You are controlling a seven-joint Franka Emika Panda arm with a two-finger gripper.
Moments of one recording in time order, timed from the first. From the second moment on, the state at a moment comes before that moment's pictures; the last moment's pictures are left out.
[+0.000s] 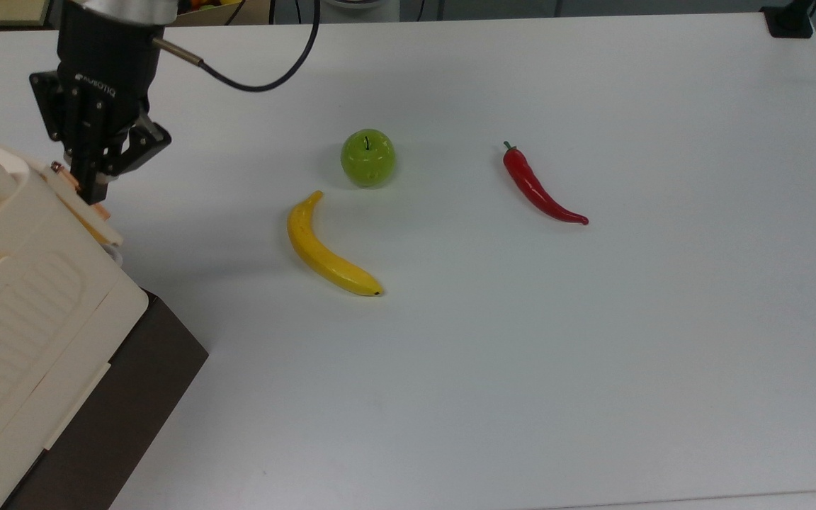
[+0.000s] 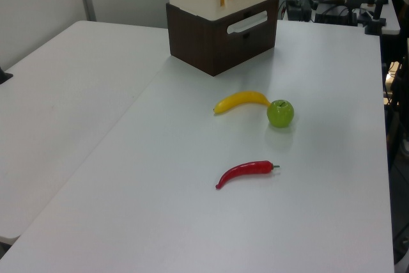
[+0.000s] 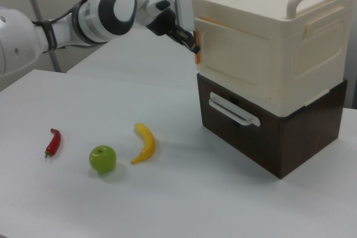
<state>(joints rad) -0.11 0.34 0.00 -1.39 -0.38 2.33 0.52</state>
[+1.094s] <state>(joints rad) -0.09 0.24 0.00 -1.34 -0.33 2.29 0.52</state>
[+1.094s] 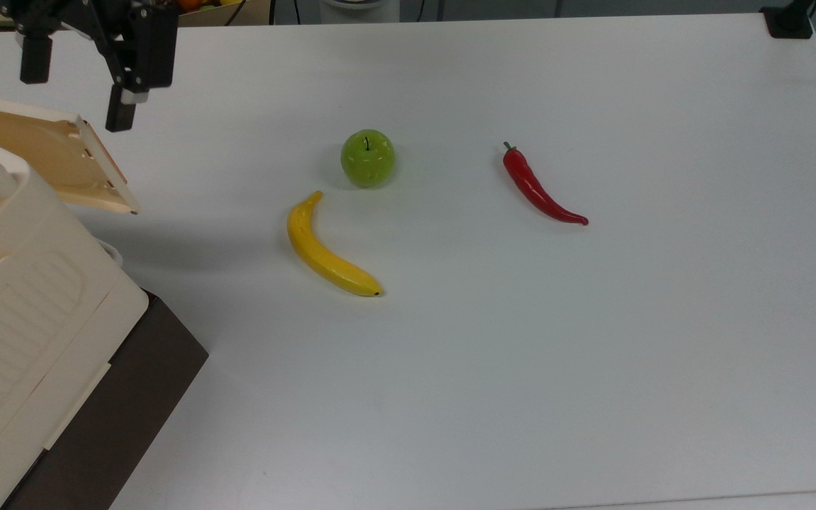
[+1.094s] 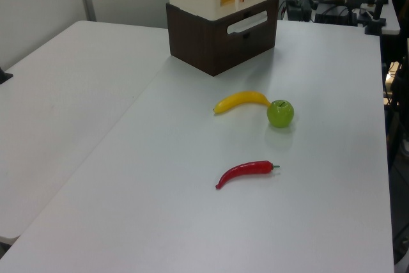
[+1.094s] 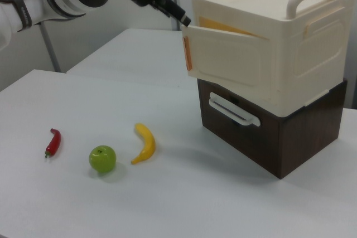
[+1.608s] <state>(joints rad) -0.10 0.32 0.00 -1.34 -0.33 2.46 0.52</state>
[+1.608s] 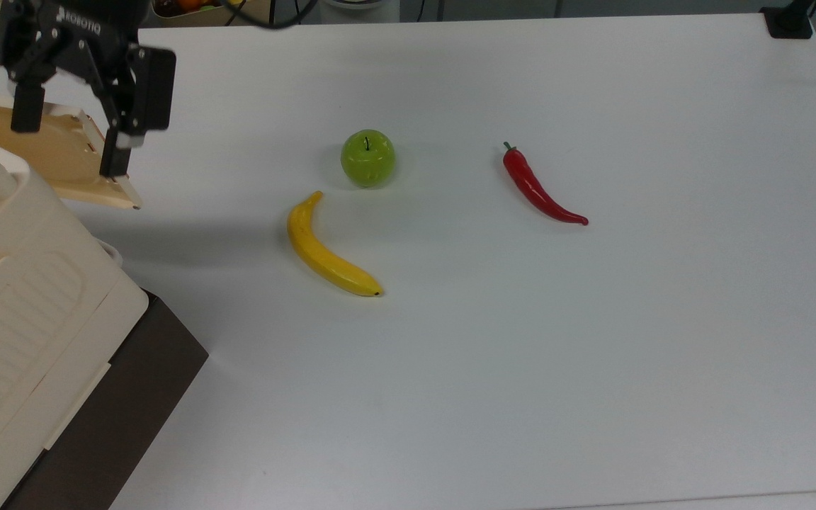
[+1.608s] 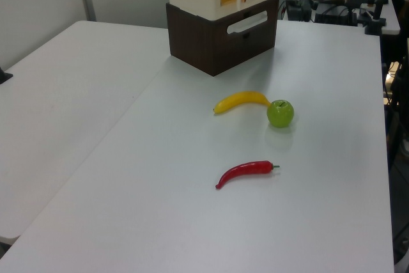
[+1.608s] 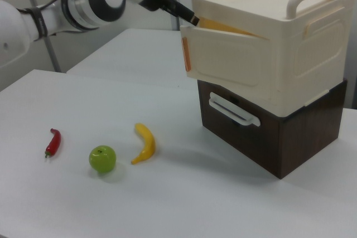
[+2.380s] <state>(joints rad) -0.12 0.29 -0.01 -1.33 -0.33 2.21 0.42</state>
